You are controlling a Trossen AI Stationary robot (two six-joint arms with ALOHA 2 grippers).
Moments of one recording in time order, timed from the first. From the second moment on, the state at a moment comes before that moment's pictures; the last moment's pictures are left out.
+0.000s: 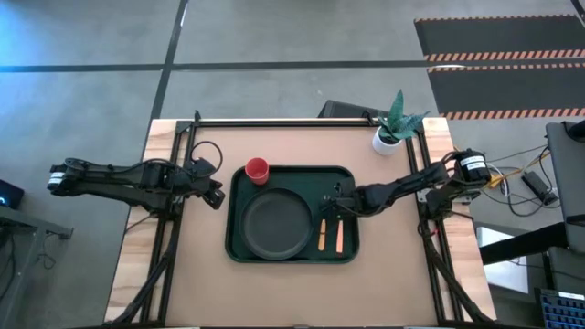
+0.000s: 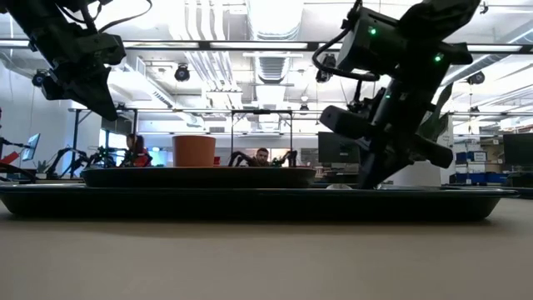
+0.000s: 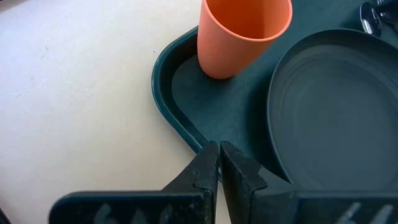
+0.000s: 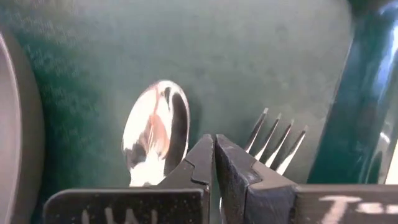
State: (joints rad) left arm -0.02 0.72 0.63 -0.87 -0.37 -0.80; right arm 0.11 1.67 0.84 -0.39 0.38 1.33
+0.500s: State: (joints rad) left arm -0.02 0.72 0.63 -0.87 -0.37 -0.80; right arm 0.13 1.67 0.85 -0.54 0.31 1.39
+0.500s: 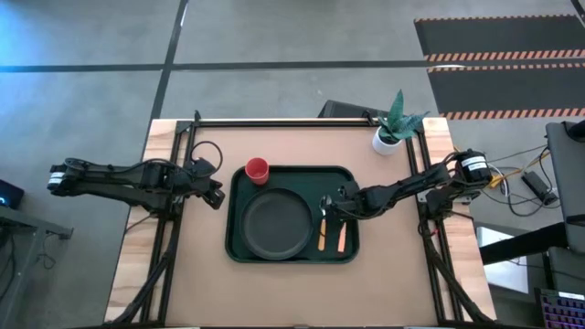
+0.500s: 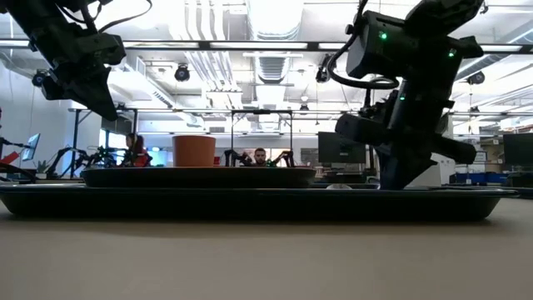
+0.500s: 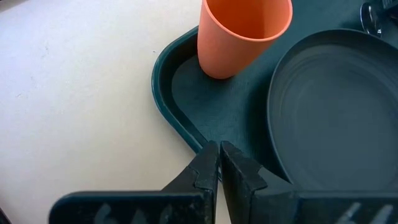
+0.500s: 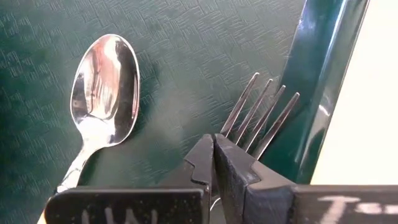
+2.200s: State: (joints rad) left arm -0.02 0.72 0.62 -0.87 -0.37 -0.80; right arm 0.13 1.78 0.95 -0.53 0.32 1.33
